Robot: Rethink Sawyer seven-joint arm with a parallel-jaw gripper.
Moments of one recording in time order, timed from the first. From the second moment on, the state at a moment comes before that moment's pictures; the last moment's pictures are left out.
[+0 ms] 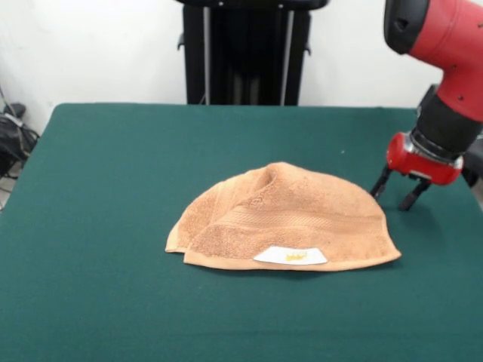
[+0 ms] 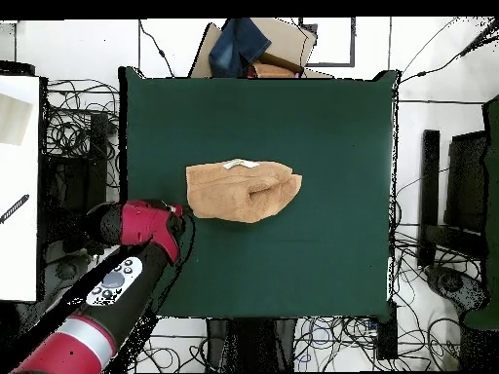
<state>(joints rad) 0.58 -0.13 -0.52 1.48 0.60 0.42 1.69</state>
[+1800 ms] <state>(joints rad) 0.58 -0.18 -0.61 1.40 0.60 0.57 1.69</state>
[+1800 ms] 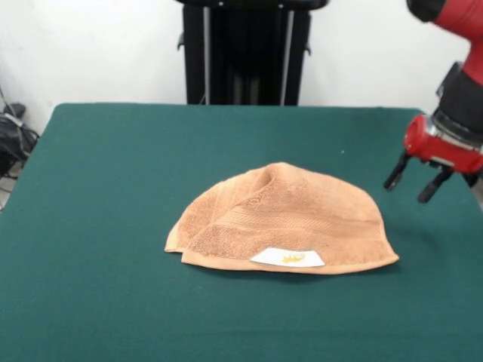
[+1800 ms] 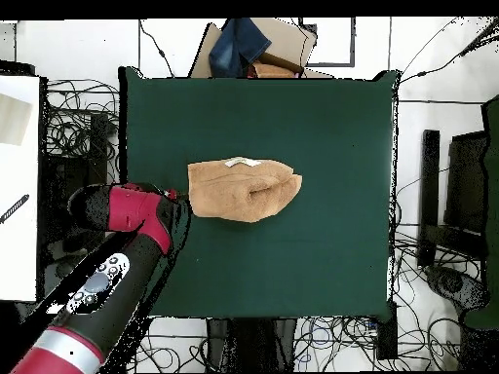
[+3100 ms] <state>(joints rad) 0.56 -0.14 -0.61 1.40 0.60 0.40 1.69</state>
